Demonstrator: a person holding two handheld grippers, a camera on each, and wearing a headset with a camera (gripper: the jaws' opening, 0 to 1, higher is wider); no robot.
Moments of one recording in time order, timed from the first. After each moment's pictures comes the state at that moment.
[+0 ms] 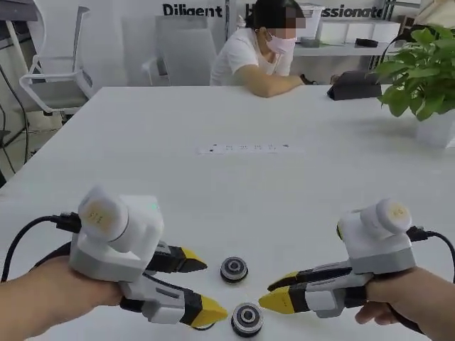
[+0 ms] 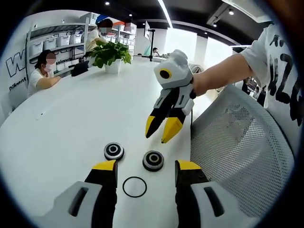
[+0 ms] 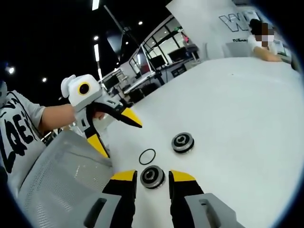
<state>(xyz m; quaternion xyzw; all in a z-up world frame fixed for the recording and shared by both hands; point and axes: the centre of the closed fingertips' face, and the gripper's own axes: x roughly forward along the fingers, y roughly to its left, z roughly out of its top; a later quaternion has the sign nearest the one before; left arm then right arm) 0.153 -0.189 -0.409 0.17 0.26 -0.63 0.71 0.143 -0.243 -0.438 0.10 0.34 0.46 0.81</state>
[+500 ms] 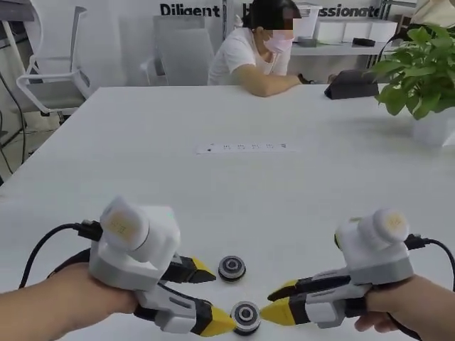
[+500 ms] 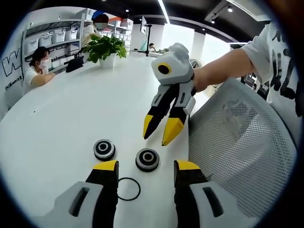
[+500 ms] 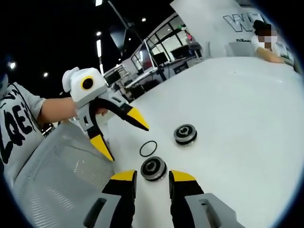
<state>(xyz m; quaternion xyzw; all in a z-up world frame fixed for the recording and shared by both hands) 0.142 -0.202 -0.428 0.19 0.28 -0.64 0.69 0.132 -0.241 -0.452 0.09 0.34 0.47 0.81</state>
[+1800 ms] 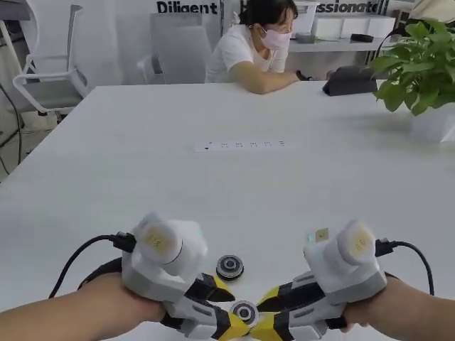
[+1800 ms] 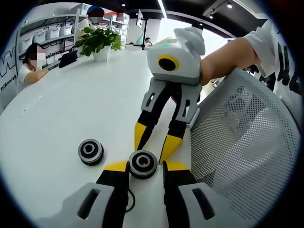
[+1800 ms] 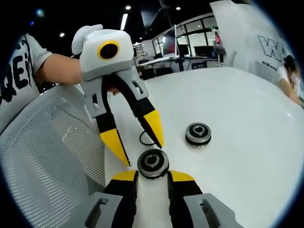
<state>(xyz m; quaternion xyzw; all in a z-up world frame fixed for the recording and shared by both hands) 0.134 -0.225 -0.455 0.20 0.29 -0.65 0.67 0.130 -0.226 -0.477 -0.07 0.33 0.51 0.79</state>
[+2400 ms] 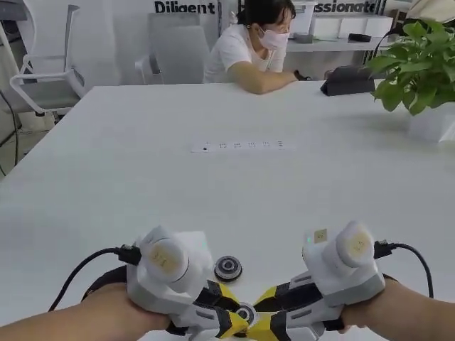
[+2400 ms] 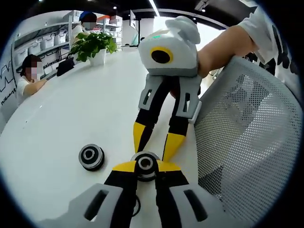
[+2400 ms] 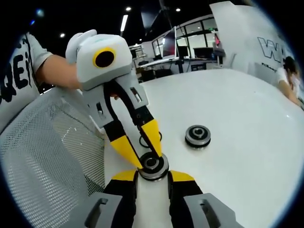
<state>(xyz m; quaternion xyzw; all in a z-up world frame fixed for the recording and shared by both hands) 0.136 -0.228 -0.462 0.25 0.25 -0.65 0.67 0.132 -0.224 -0.474 -0.07 0.32 0.51 0.79</state>
